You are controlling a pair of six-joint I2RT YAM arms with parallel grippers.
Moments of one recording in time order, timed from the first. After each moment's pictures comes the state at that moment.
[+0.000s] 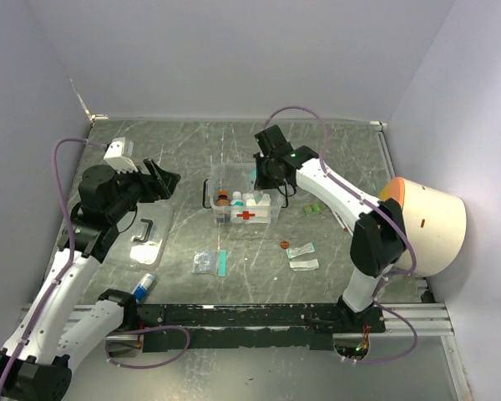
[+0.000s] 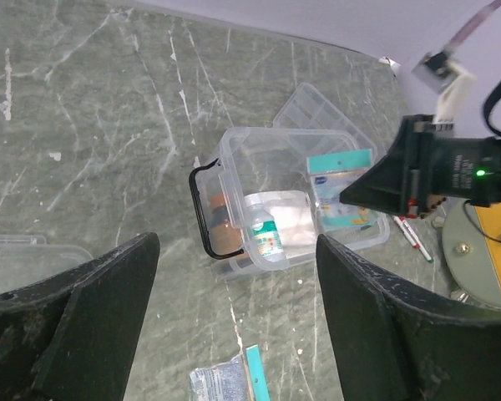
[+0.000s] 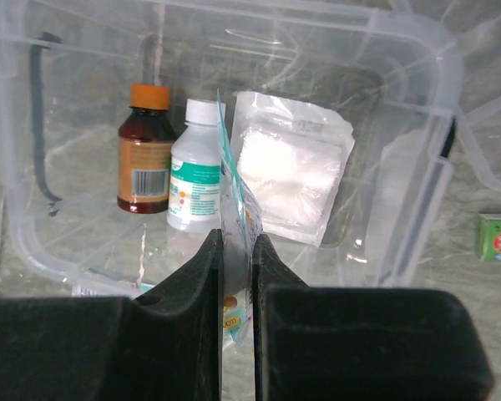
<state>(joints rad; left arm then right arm) -0.26 0.82 0.85 -0.26 0.16 -0.45 0.61 1.72 1.51 -0.71 0.07 0.42</state>
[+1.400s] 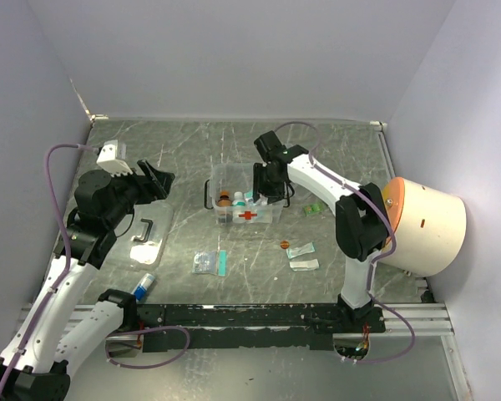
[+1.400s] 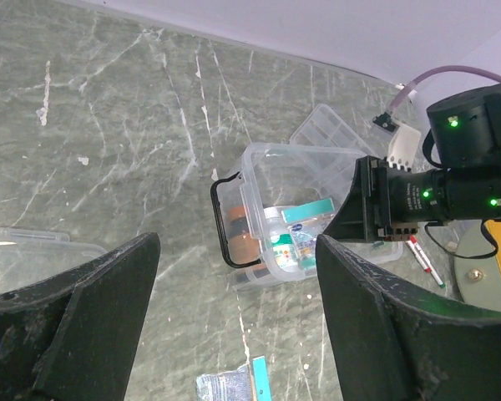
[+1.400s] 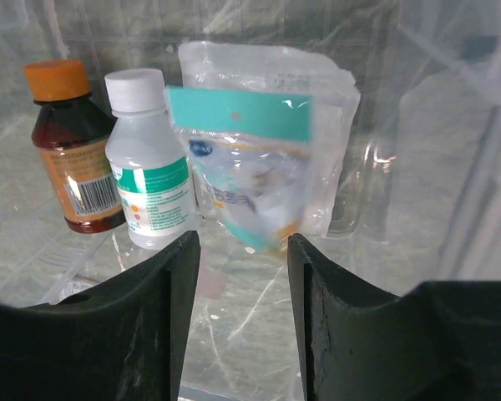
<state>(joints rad) -0.27 0.77 0.85 -0.28 0.05 -0.46 0.55 1.93 1.53 -0.79 -0.05 0.54</state>
